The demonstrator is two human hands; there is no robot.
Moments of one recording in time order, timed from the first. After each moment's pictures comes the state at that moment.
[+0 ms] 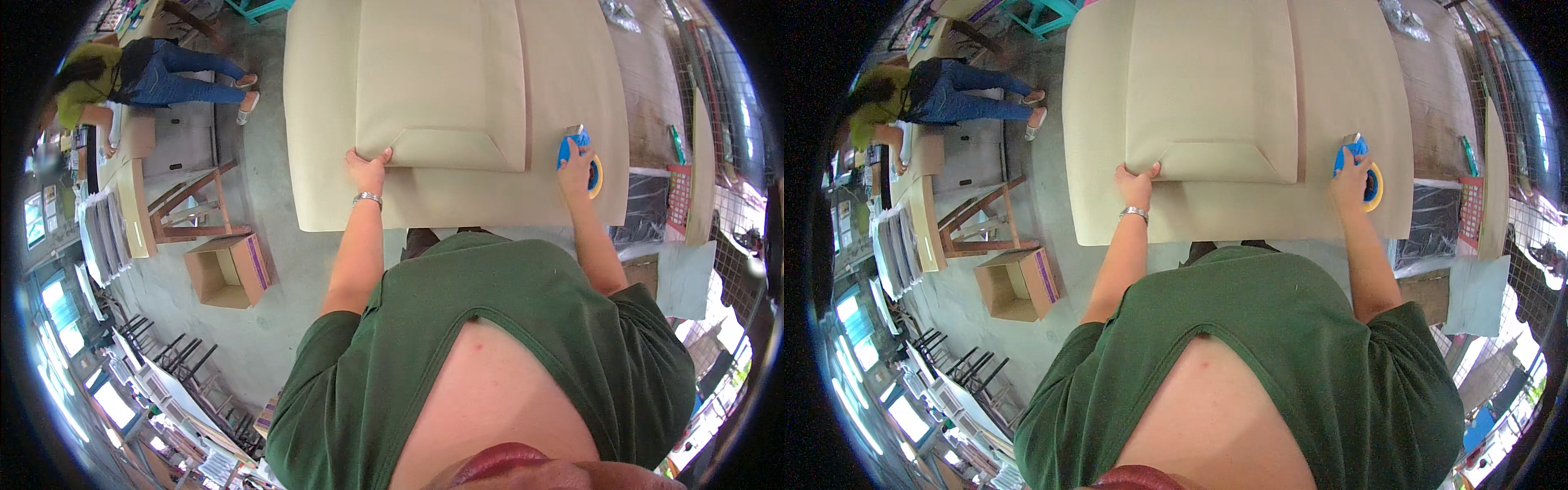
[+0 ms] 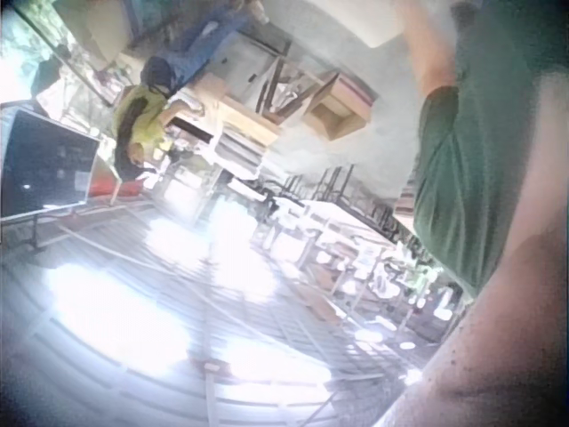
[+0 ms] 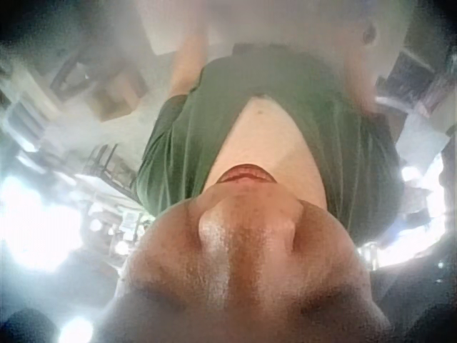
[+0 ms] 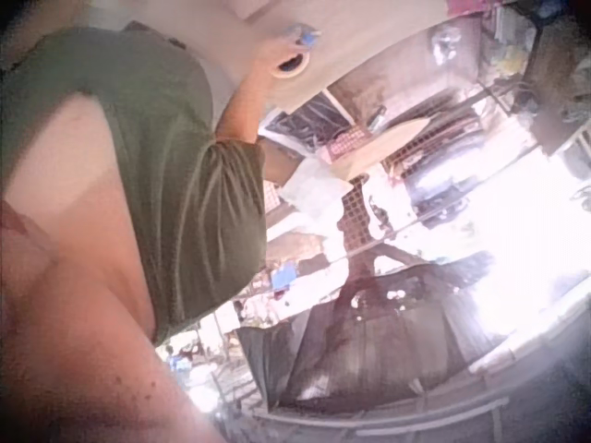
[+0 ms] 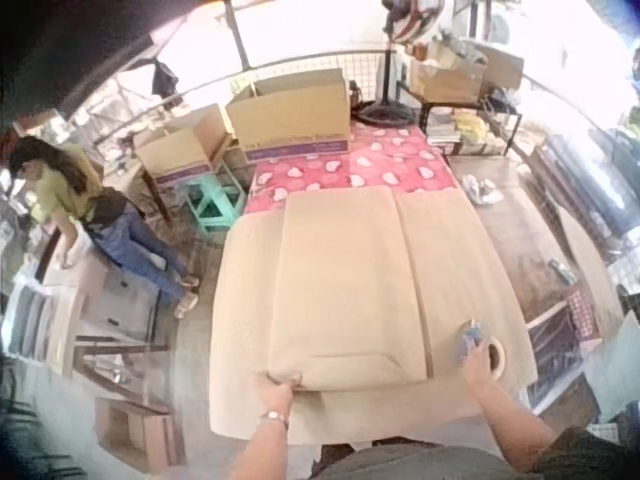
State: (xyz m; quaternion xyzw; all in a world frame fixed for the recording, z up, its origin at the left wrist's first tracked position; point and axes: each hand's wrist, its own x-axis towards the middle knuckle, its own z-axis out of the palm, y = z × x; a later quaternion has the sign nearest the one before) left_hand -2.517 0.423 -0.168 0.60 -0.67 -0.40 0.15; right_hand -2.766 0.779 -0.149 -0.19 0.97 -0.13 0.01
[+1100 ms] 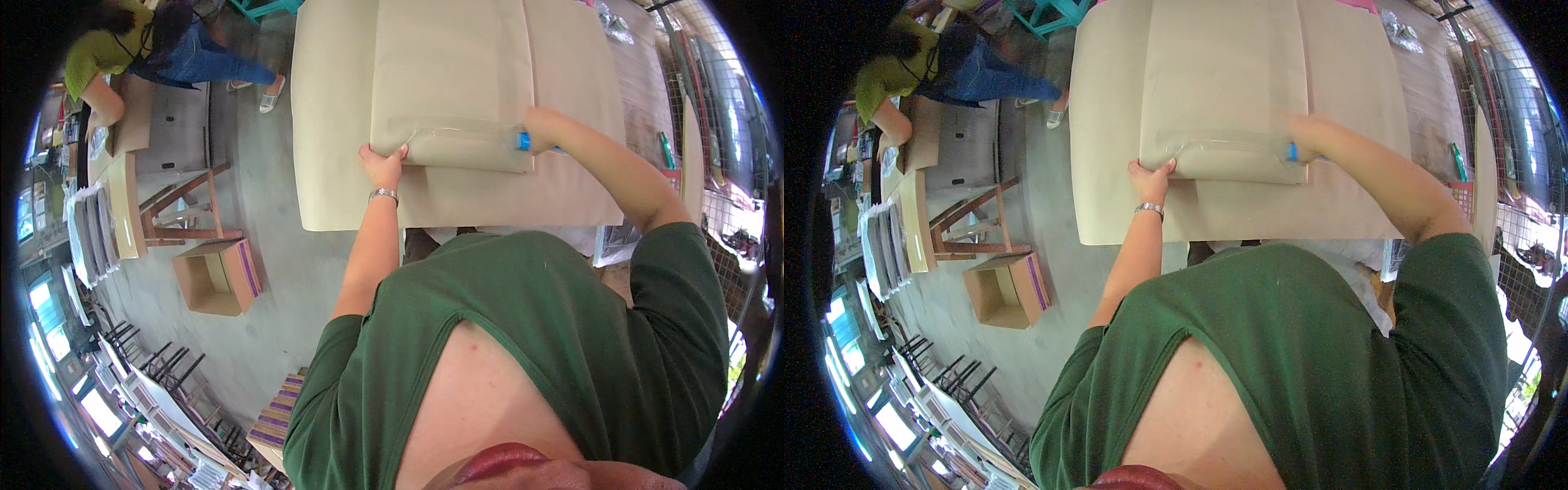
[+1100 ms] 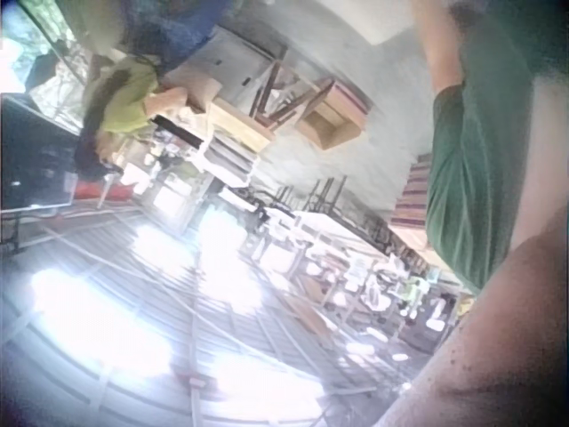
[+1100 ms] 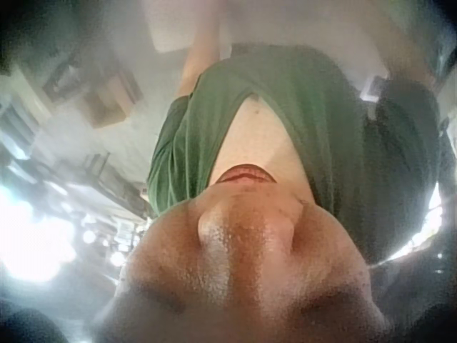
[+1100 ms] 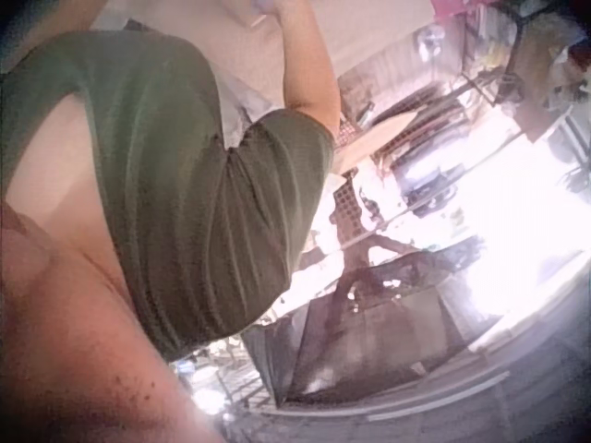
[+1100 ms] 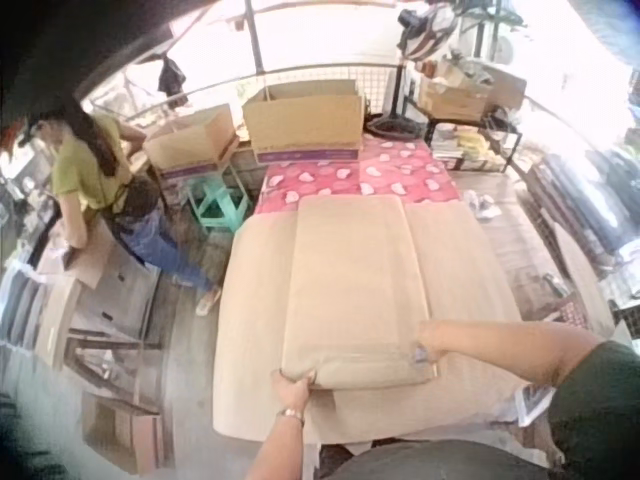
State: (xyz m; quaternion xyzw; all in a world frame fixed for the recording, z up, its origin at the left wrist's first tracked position) left_hand -2.512 0.419 -0.170 0.58 -0.64 -0.48 0.17; right_hand -2.773 0.599 -0.032 -0.56 0.74 0.22 0.31
